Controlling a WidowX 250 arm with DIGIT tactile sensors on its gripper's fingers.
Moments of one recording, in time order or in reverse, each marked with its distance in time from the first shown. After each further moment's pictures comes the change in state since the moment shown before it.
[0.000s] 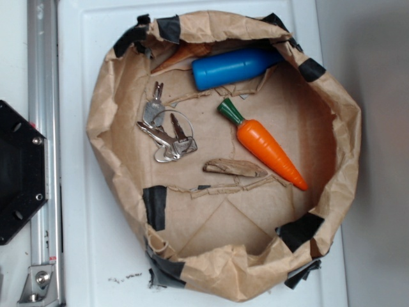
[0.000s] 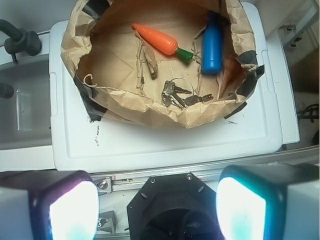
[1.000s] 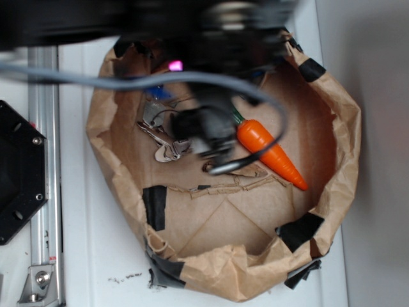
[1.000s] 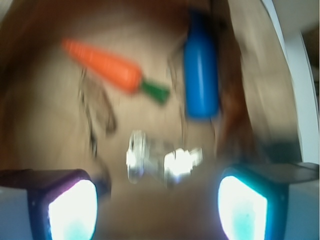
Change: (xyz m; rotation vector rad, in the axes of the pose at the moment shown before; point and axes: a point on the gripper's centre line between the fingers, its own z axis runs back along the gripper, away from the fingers) arm 0.130 0.054 -0.133 0.056 0.153 0.152
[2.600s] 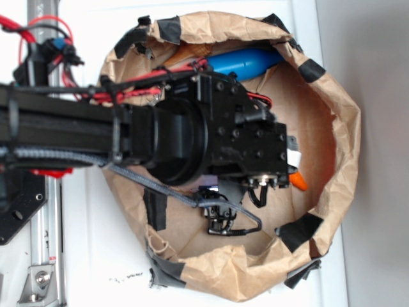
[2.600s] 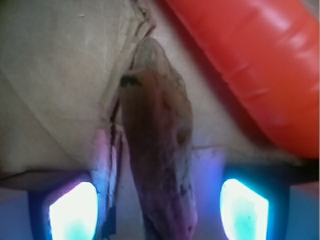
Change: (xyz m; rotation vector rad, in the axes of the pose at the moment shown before) arm 0.004 -0.067 -0.113 -0.008 0.017 -0.392
